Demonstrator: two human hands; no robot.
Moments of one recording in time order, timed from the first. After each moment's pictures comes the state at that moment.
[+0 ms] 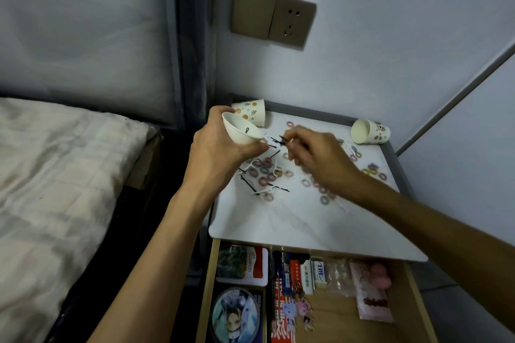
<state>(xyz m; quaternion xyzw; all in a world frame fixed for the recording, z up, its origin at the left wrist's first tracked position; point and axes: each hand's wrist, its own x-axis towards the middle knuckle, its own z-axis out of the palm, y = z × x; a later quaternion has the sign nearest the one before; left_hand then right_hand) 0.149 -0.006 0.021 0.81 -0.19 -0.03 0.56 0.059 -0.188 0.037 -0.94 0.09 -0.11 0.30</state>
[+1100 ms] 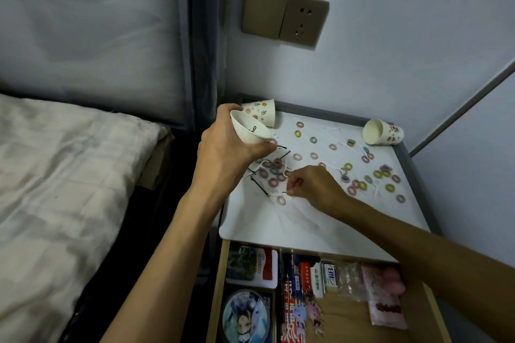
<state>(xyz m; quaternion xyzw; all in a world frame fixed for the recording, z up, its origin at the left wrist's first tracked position) 0.153 -0.003 0.023 0.80 -0.19 -0.02 0.57 0.072 -0.212 -0.053 -0.96 0.13 0.04 0.23</state>
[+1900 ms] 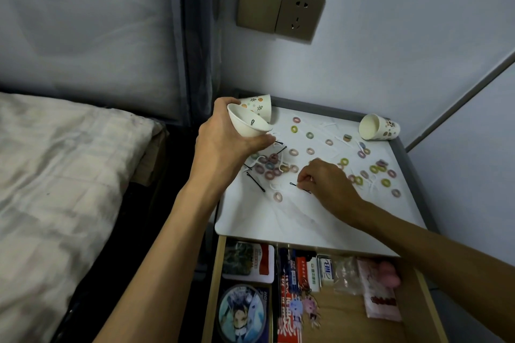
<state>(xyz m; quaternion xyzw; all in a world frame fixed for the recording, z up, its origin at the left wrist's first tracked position) 0.153 -0.008 0.025 0.80 -0.19 -0.01 0.57 0.048 -0.232 -0.059 -0.98 0.11 -0.05 0.15</state>
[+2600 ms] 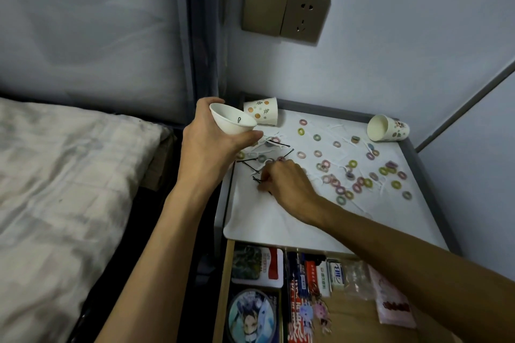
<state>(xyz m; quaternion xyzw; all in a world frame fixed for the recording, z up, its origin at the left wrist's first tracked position) 0.169 0.011 0.022 0.79 -0.16 0.02 0.59 0.104 -0.150 -0.059 -0.98 0.13 -0.02 0.14</state>
